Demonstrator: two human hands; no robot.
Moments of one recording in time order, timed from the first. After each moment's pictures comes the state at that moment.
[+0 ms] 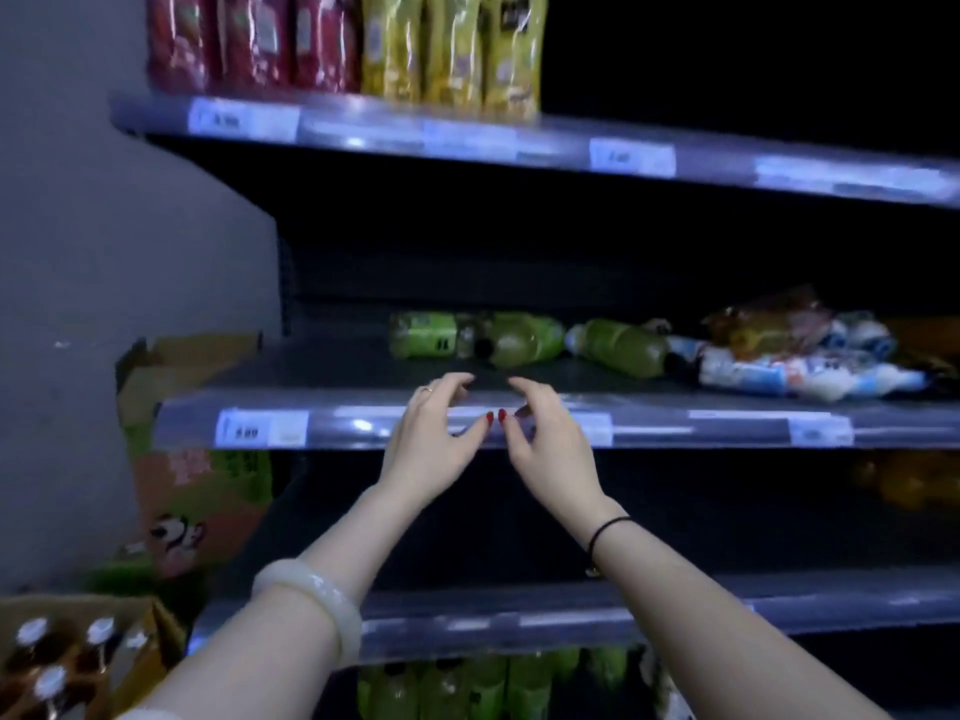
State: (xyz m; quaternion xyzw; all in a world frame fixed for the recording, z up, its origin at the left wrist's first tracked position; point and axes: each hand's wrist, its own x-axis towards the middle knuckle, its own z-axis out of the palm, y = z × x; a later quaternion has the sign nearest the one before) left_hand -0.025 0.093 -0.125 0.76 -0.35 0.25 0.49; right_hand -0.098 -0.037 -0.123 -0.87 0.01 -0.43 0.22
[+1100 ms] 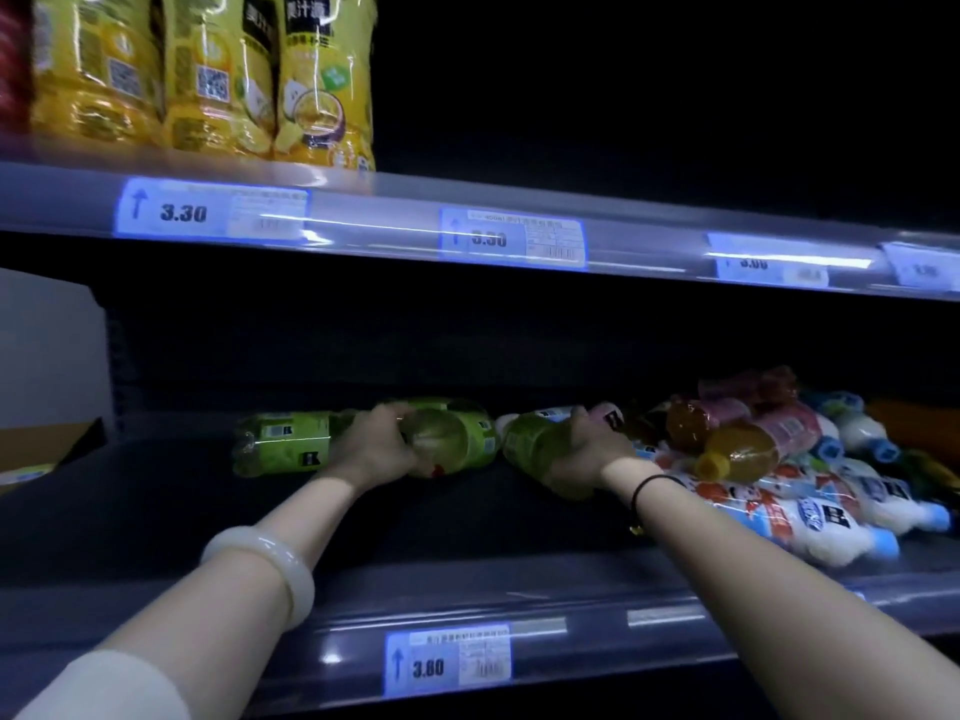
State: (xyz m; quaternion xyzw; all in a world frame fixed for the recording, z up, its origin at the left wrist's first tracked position) left_hand 0.136 -0.083 -0.022 0.89 -0.26 0.09 0.36; right_hand 0.010 -0.295 -0.001 -0.94 0.29 -0.10 0.14
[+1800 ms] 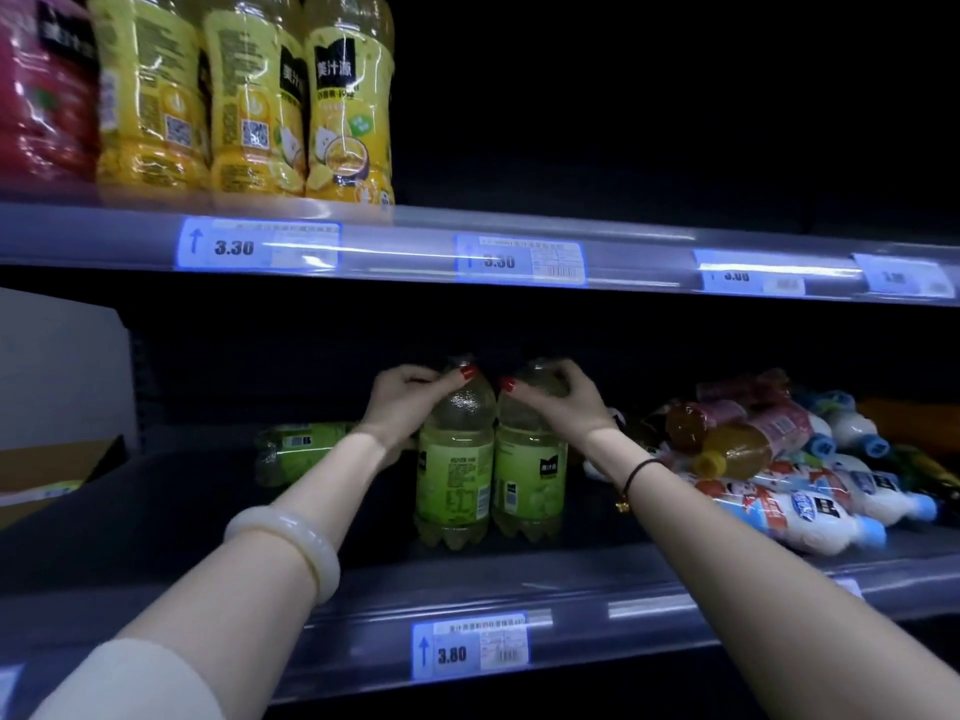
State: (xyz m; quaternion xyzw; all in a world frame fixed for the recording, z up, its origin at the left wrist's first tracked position) left_hand 0.096 -0.083 0.028 0.70 -0.24 0.00 0.68; right_hand 0.003 -0.248 0.029 -0.81 0.15 -0.34 0.45
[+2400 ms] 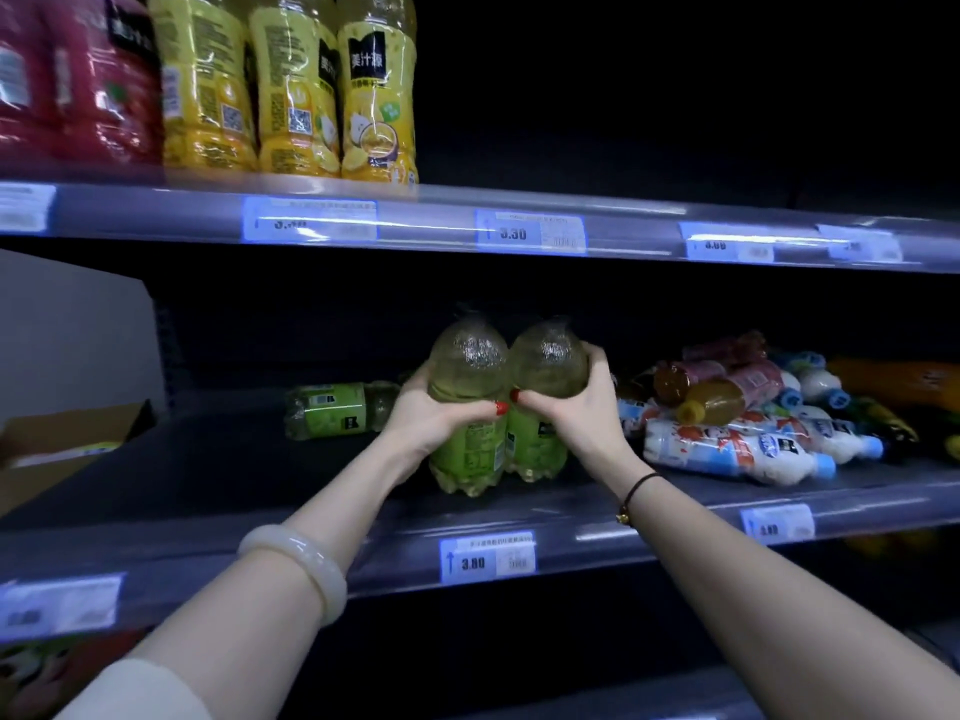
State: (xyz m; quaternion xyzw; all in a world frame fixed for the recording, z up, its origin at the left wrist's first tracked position) left_hand 0.037 -0.053 -0.008 0.66 -0.33 0.01 0.68; right_hand -0.048 -0.205 -0.008 -0.72 0.06 -0.47 0.51
